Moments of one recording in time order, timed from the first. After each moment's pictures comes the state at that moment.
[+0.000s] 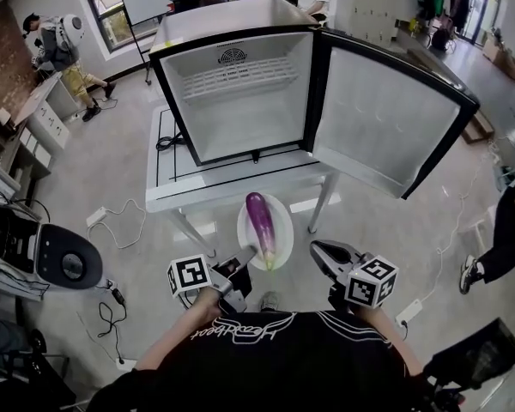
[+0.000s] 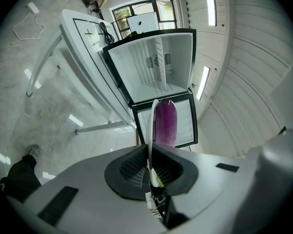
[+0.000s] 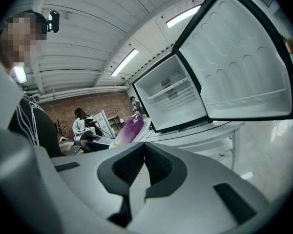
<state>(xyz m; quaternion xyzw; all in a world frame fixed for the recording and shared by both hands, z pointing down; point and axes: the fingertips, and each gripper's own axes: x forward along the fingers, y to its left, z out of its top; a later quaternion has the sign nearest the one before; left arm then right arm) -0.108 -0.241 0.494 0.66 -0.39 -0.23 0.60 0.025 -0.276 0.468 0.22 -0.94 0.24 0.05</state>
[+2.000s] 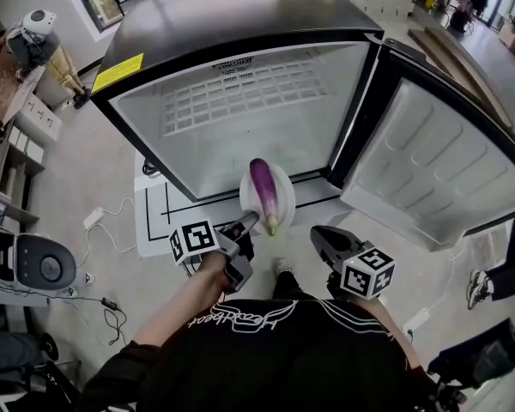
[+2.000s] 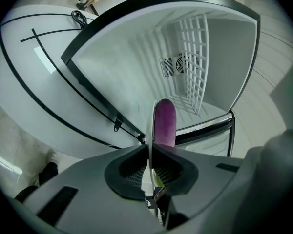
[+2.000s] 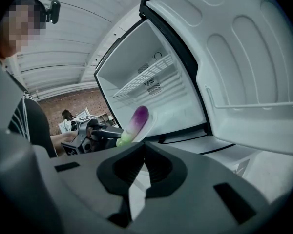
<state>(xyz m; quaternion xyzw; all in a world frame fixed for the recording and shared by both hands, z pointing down) -0.207 -0.507 0.547 0.64 -0.44 -0.18 0.61 -0.067 -0.502 0.530 0.25 -0.93 0.27 0.09</state>
